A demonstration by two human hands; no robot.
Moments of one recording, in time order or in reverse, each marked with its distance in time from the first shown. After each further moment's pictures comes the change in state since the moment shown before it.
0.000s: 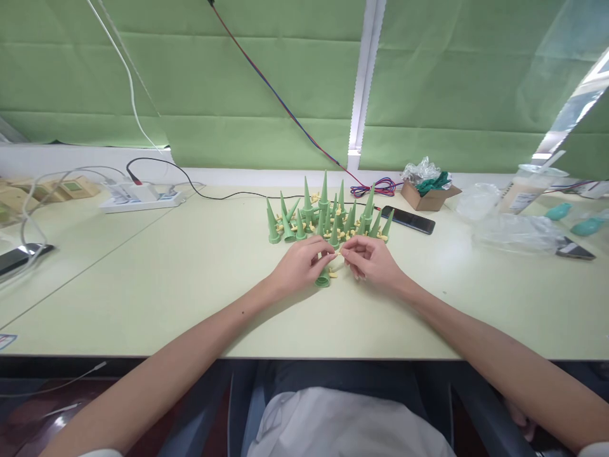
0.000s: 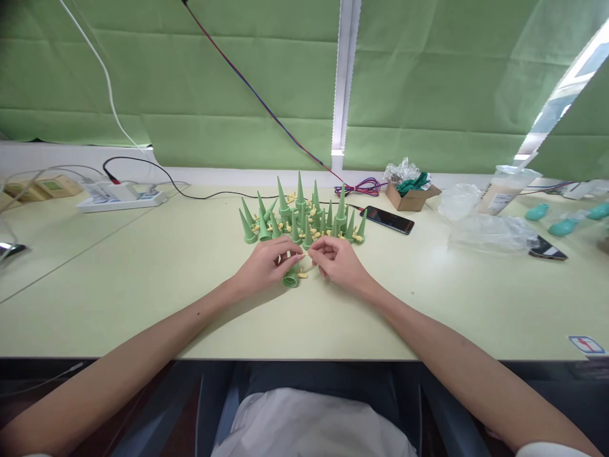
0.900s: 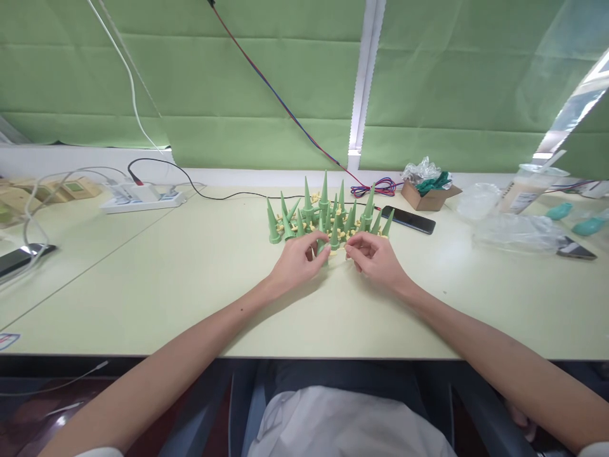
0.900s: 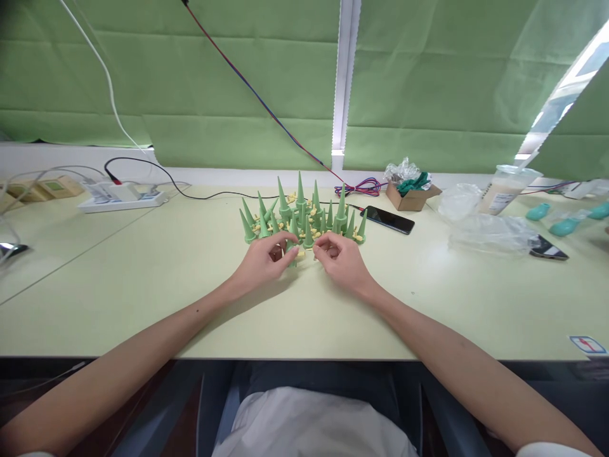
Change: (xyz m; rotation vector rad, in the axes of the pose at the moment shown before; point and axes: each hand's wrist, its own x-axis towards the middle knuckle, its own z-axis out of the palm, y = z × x) left_hand 0.000 0.004 -0.001 -0.052 0.092 -0.225; right_hand -0.002 -0.001 0.000 -0.187 0.146 -0.092
